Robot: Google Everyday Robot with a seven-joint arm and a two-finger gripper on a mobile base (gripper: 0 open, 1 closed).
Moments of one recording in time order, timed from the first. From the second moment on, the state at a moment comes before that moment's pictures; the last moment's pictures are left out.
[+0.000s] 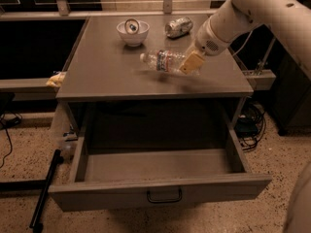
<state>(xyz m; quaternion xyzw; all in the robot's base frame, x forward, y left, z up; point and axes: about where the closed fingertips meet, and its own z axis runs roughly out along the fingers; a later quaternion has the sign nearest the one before) 0.693 -0.120 0.887 -0.56 0.77 0.06 0.30</state>
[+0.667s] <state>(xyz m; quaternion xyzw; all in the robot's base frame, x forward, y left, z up) 0.701 -0.118 0.866 -0.55 0.78 0.09 0.30</state>
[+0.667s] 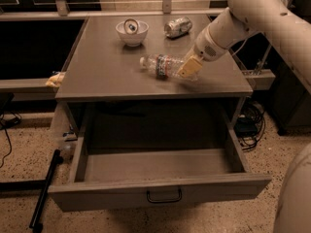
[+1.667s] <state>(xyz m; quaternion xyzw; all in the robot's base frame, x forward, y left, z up) 0.701 -0.118 0.866 -0.55 0.78 0.09 0.30</state>
